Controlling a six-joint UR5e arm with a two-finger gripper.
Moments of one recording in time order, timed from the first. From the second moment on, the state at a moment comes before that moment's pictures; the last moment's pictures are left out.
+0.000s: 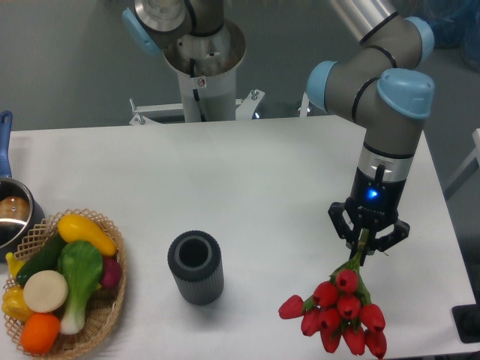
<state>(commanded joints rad) 2.71 -2.02 -1.50 -0.81 1.14 1.09</state>
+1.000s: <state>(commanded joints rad) 2.67 -2.02 -1.48 -0.80 0.83 1.06</state>
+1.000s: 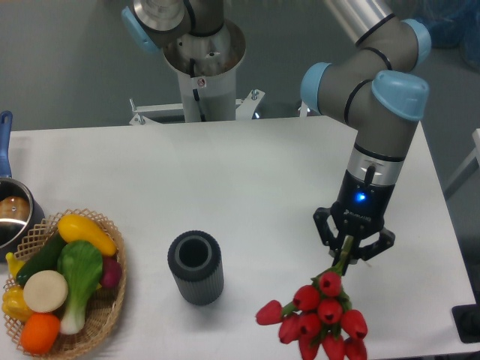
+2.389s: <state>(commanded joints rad) 2.67 -2.00 -1.69 -0.78 0.00 1.41</state>
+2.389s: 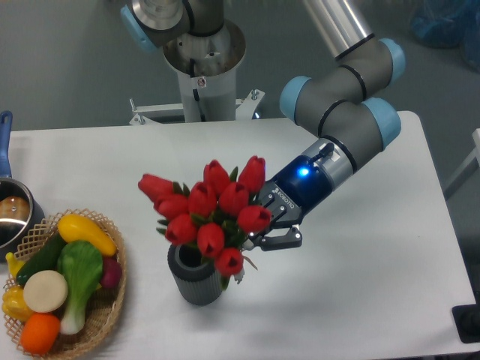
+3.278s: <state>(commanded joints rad) 2.65 -1.90 -1.84 -0.78 -0.05 1.43</state>
